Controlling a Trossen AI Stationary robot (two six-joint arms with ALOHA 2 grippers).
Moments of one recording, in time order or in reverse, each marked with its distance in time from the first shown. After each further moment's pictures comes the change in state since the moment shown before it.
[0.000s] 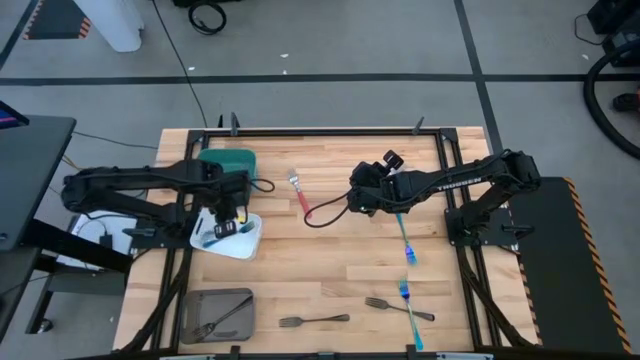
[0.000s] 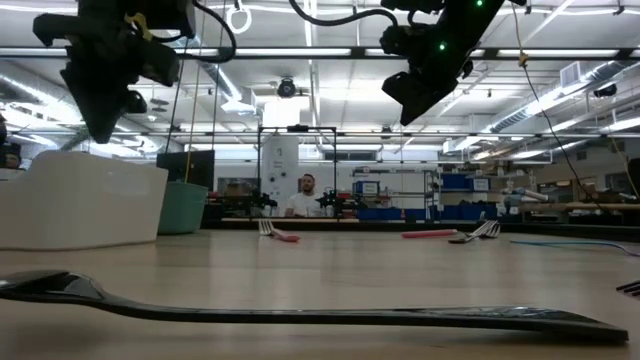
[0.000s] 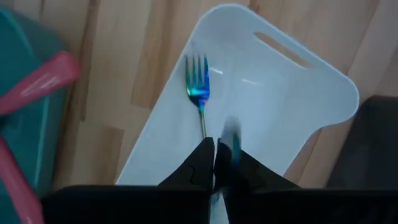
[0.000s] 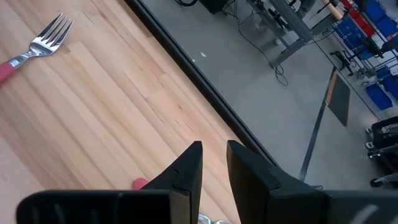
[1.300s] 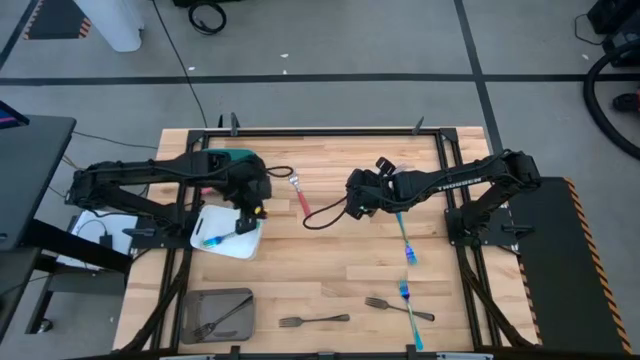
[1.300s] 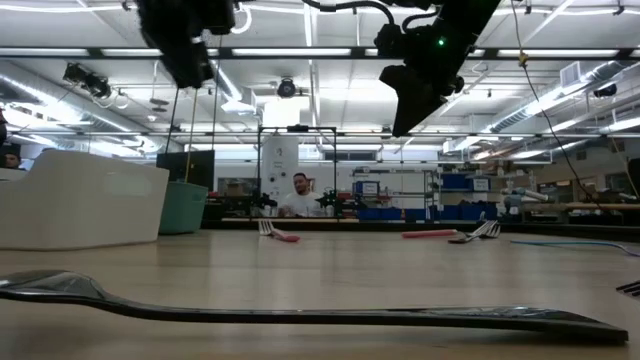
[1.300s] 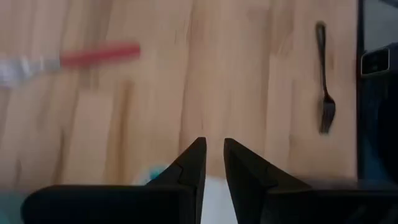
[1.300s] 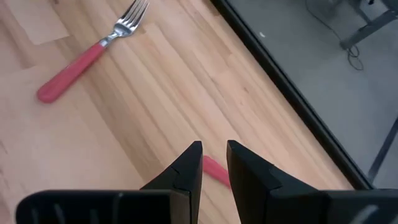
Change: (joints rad) left arm -0.016 0.101 0.203 0.266 0.156 0.053; right arm 0.000 0.000 0.000 0.052 -0.266 -0.011
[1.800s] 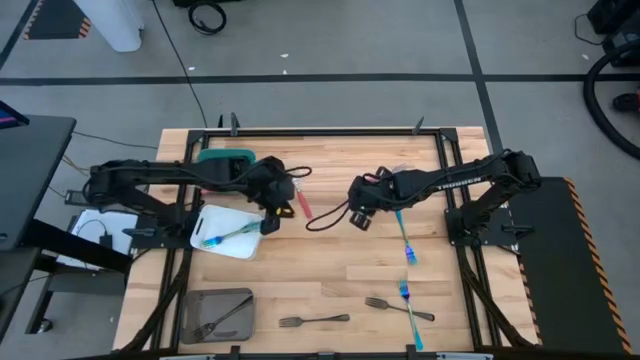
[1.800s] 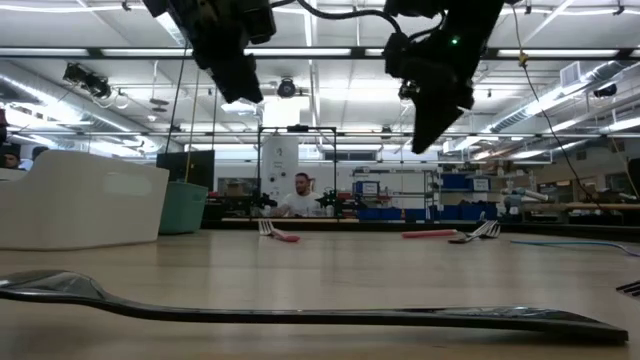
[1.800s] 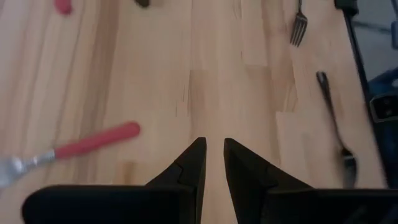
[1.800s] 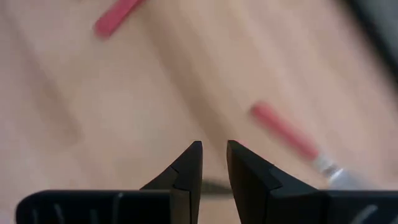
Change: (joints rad) left arm -0.017 0.147 -0.022 0.336 0.003 0.055; right arm -0.012 0.000 0.000 -0.101 -0.298 0.053
